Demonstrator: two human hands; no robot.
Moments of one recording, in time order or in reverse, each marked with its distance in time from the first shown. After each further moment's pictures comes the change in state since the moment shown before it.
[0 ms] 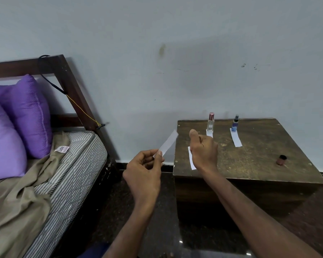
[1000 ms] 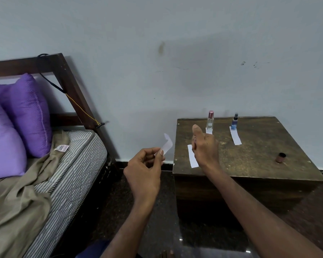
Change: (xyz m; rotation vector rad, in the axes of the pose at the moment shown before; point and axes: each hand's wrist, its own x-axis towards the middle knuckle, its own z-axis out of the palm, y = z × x) left_hand 0.000 0.000 -0.003 0.037 -0.059 0.058; right_hand 0.006 0.011 -0.004 0.193 -0.125 0.051
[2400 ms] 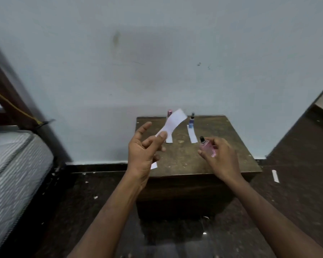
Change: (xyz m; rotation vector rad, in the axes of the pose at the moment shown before) left_hand 0.016 0.020 0.101 -0.519 -0.485 -0.394; right_hand 0.004 0.039 -0.167 -0.657 0.067 -0.034
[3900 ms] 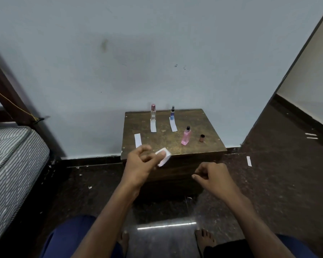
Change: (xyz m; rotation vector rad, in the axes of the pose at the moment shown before) left_hand -0.113 0.002 0.009 0.277 -0.140 -0.111; right_hand -0.136 -0.002 -0.091 -0.231 -0.294 0.048
